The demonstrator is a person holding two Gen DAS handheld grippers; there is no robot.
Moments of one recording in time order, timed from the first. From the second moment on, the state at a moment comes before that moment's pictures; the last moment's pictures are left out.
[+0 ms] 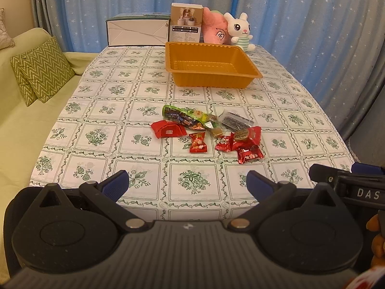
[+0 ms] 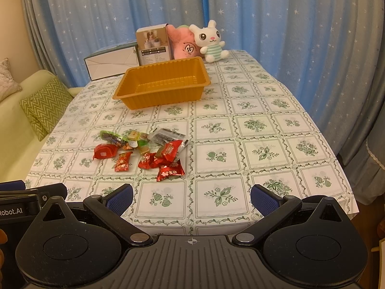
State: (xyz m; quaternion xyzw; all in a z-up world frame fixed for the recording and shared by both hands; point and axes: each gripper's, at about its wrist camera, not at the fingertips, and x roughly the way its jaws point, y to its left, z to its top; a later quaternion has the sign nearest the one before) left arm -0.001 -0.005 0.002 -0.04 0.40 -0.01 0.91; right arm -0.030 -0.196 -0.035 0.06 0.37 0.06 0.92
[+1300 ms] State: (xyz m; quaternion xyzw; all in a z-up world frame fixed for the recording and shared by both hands) left arm 0.022 0.003 -0.005 -0.06 0.40 -0.03 0.91; right arm -0.013 -0.202 -0.043 0.08 0.35 0.06 0.93
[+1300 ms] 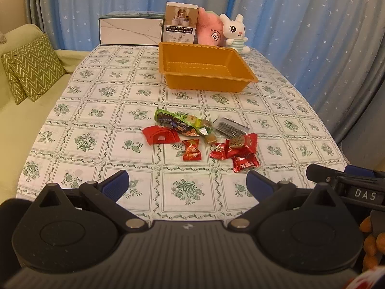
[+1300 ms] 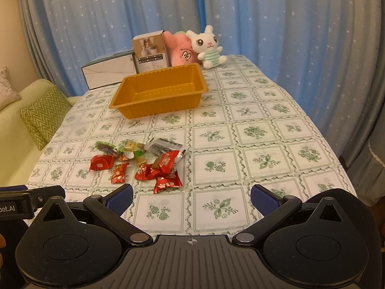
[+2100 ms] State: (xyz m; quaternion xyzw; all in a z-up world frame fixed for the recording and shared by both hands) left arm 0.137 -0.009 -0.096 -0.03 0.44 -0.08 0.89; right arm 0.069 -0.199 -0.121 0.09 0.39 0.09 0.91
